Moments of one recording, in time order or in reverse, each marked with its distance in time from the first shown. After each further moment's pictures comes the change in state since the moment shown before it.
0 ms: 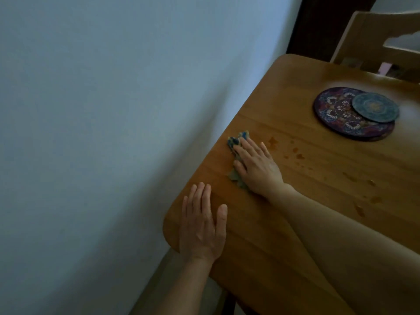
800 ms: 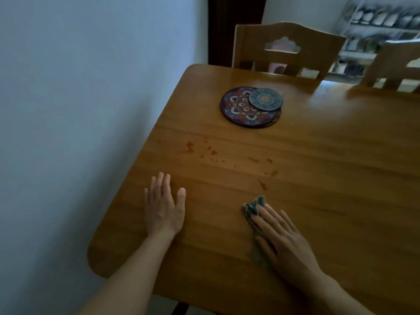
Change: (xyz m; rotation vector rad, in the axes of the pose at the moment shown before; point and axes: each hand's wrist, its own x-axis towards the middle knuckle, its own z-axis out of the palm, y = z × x) left_hand 0.042 0.066 0.038 0.098 -0.159 0.098; right_hand -0.274 0.099 -0.006 0.074 0.020 0.209
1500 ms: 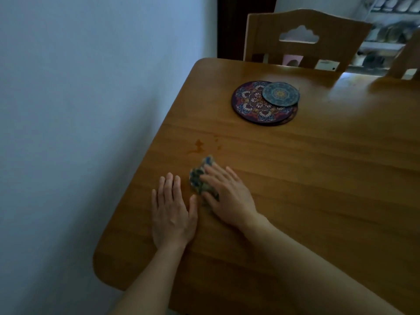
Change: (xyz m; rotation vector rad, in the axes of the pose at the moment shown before) left_hand -0.002 0.004 0.006 0.166 0.044 0.042; right_hand 0.158 -0.083 0.006 0.161 0.054 -0.117
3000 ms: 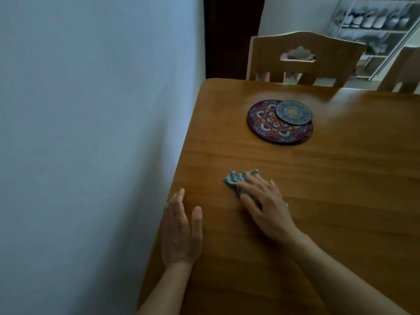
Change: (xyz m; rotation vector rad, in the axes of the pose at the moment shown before) left_hand 0.063 -0.065 -0.024 -0.555 0.055 0.054; right_hand 0.031 -0.009 -0.009 0.175 0.166 0.311
